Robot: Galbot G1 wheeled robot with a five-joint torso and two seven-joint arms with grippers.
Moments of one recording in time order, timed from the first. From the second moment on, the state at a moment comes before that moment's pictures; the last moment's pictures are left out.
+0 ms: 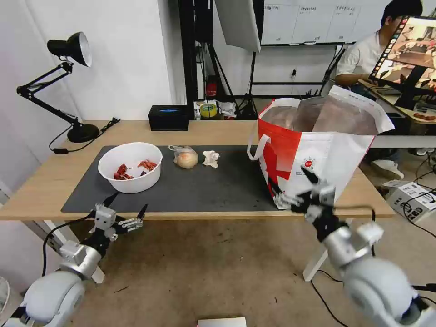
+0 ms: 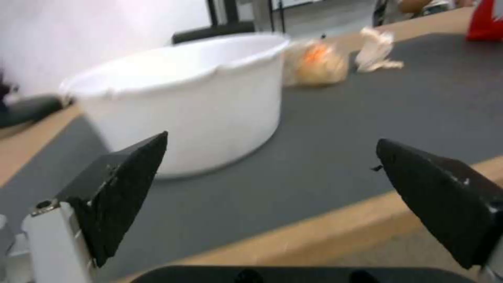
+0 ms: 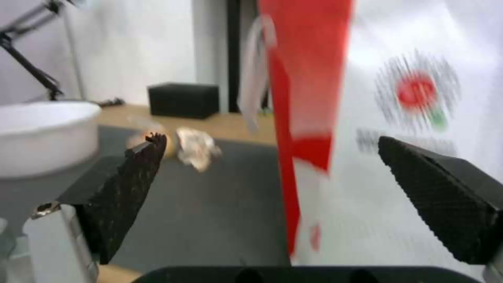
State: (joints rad) left arm 1.58 -0.93 -0.66 -1.95 -0.45 -0.09 0.10; right arm -1.56 0.90 0.43 2.24 0.51 0.05 0.16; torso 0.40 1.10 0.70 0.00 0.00
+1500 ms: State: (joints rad) left arm 1.67 -1.00 -0.70 -1.94 -0.43 -0.15 0.11; right arm -1.54 0.99 0.24 2.16 0.45 0.08 0.17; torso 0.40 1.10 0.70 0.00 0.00
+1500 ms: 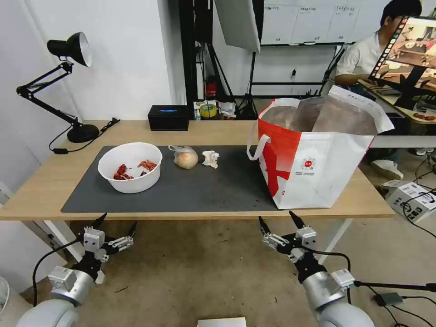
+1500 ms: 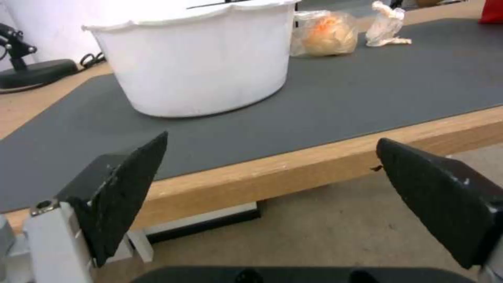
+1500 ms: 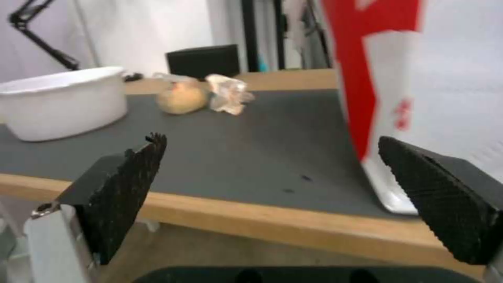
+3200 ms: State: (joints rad) left arm 1.66 -1.03 -0.70 -1.95 -0.40 -0.17 0.14; right arm -0.34 1.36 -0.44 1.37 0.82 -0.33 0.74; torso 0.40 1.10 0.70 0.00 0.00
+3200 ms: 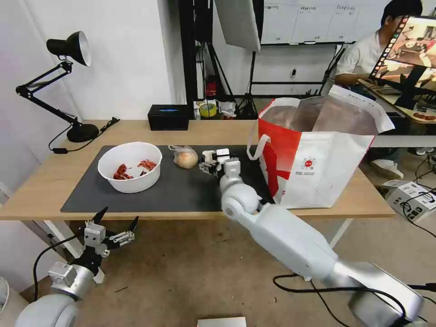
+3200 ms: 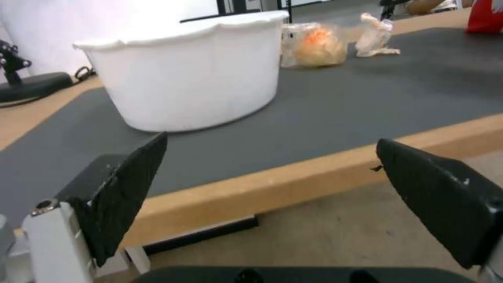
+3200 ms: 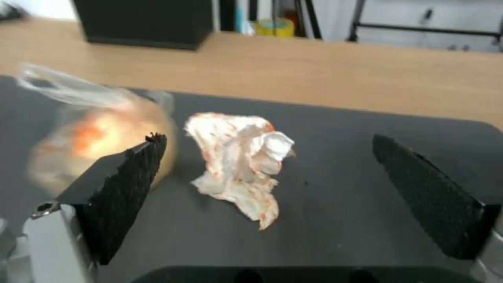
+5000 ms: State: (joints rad) left arm 1.65 -1.03 -0.69 -1.95 -0.39 -0.19 0.14; right arm -0.27 1.55 -0.35 1.03 0.86 -0.38 0.69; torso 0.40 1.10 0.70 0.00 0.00
